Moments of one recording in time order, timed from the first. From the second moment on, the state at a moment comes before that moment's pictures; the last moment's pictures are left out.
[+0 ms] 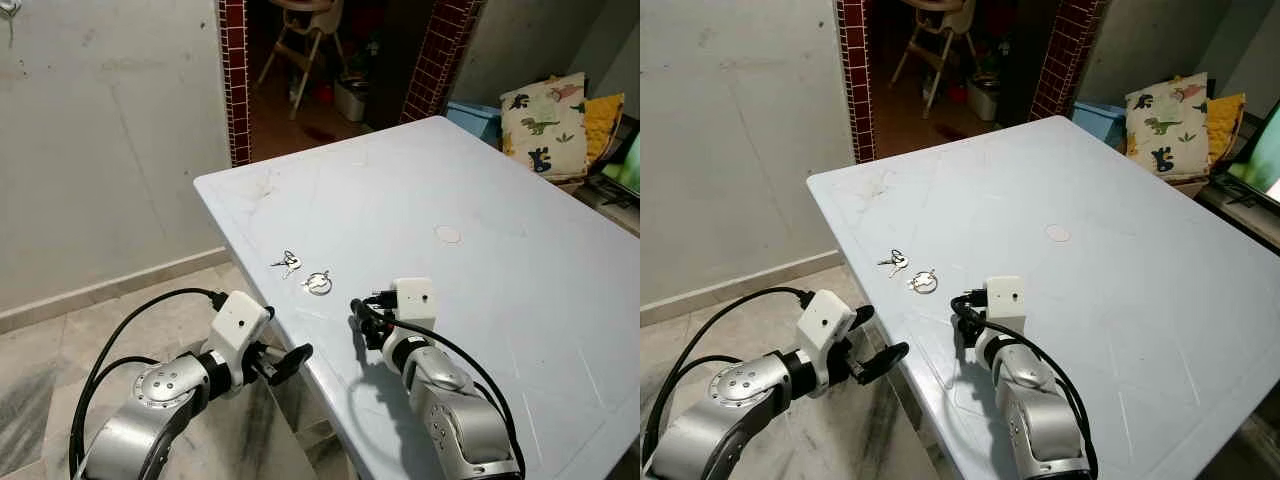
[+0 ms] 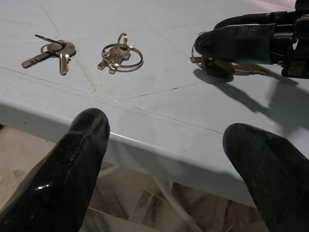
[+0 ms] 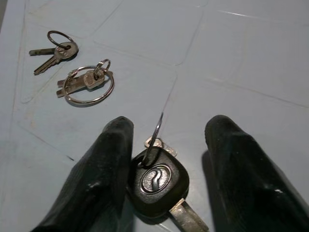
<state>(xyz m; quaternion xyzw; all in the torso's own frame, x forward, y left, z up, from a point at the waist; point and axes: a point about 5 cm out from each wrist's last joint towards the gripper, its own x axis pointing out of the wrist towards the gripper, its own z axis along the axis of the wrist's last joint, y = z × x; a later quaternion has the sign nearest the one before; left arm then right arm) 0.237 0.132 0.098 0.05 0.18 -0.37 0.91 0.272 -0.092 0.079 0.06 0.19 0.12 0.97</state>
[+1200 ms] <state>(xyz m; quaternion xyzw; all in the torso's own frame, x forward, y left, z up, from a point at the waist) 0.241 0.127 0.103 0.05 0.16 -0.36 0.92 0.268 -0.094 0.075 0.05 0.20 0.14 0.97</state>
